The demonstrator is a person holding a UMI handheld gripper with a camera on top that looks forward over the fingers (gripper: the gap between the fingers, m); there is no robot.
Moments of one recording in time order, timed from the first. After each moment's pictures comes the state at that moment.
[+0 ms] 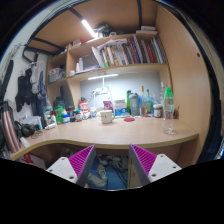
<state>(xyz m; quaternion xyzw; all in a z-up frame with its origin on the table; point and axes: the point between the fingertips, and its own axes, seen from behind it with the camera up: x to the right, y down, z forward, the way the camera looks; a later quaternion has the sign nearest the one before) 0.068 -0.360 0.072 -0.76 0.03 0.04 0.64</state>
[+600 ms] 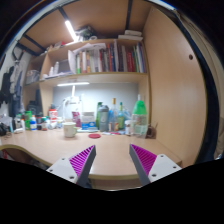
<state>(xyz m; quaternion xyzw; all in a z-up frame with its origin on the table) 0.245 -0.256 0.105 -0.72 0.07 -0.07 0.68</state>
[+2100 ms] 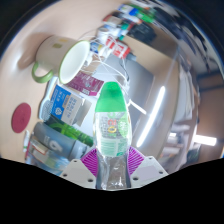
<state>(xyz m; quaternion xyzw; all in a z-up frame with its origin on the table) 0.145 0.171 0.259 -0.33 -0.53 -0.68 0.39</state>
